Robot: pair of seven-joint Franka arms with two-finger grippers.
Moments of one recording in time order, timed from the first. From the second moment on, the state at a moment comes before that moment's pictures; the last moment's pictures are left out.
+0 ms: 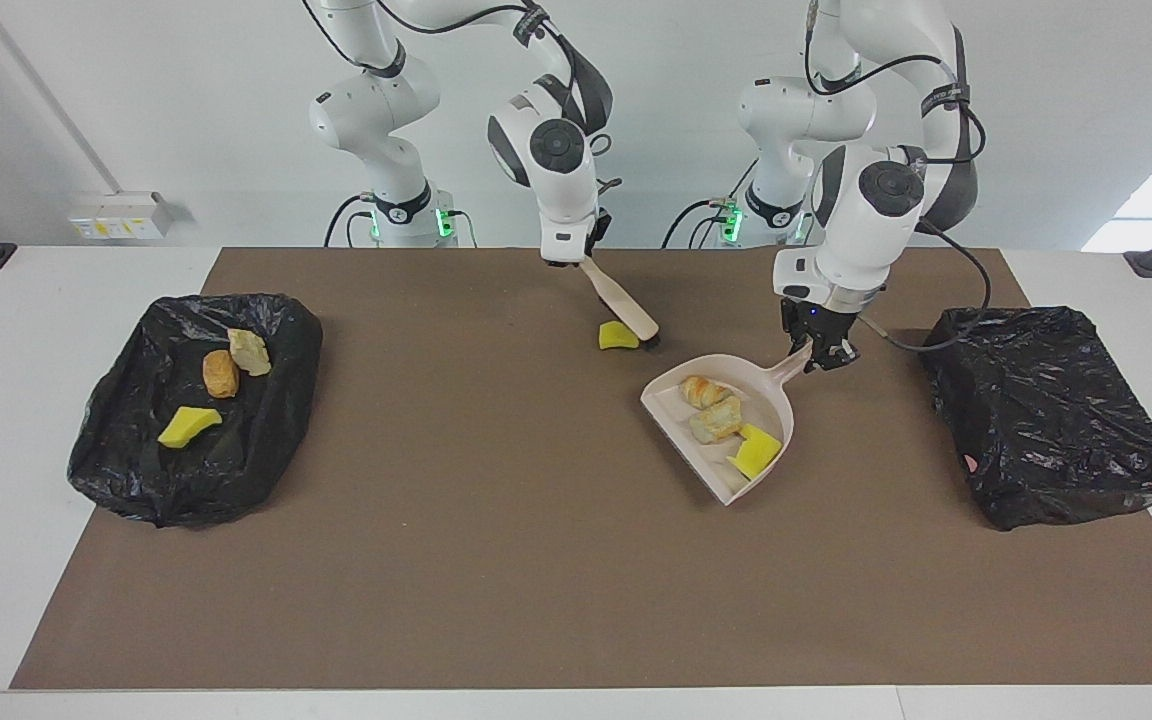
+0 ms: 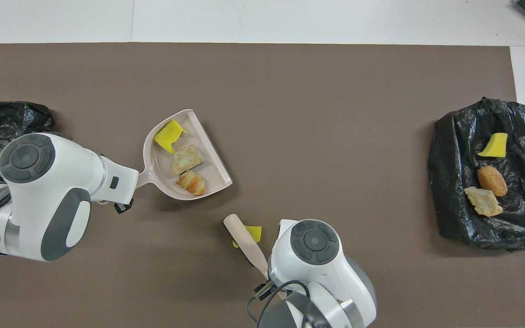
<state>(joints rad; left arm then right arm) -0.17 -0.03 -0.08 -2.18 0.03 2.12 0.83 0.63 -0.02 0.07 -2.25 0.35 2.00 -0.06</state>
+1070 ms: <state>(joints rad) -0.21 -0.08 -0.10 -2.27 0.03 2.10 0.96 0.21 0.02 0.05 -2.06 0.15 1.79 0.03</state>
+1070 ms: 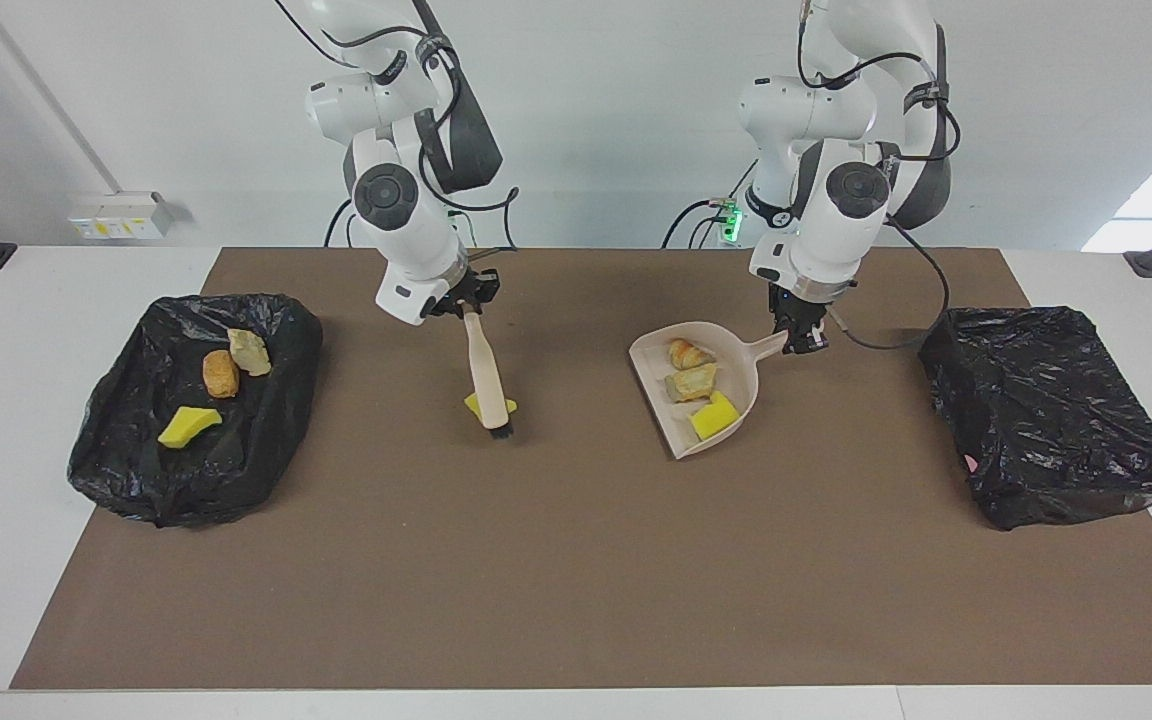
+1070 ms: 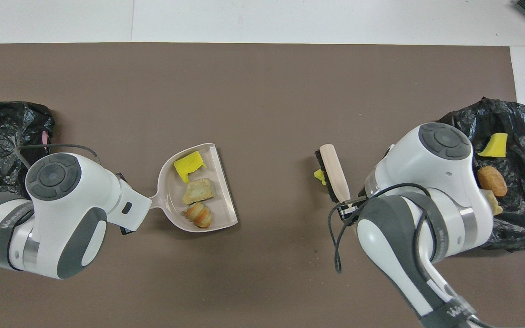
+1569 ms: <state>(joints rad) -0.23 -0.08 -0.10 -2.28 0.03 2.12 0.91 0.14 0.03 0.06 -2.07 0.12 1.86 0.03</state>
